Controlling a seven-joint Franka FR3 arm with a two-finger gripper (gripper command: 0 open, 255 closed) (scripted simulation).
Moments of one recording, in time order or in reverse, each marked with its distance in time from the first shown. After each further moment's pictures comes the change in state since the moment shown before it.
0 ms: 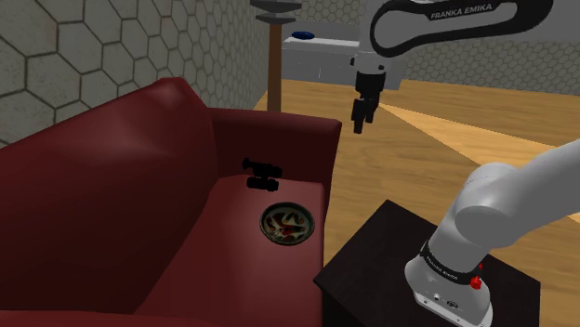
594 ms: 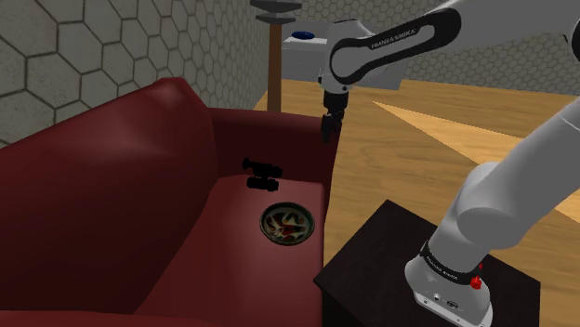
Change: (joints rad) arm 0.048 0.306 -0.023 0.068 0.027 0.282 -0.101
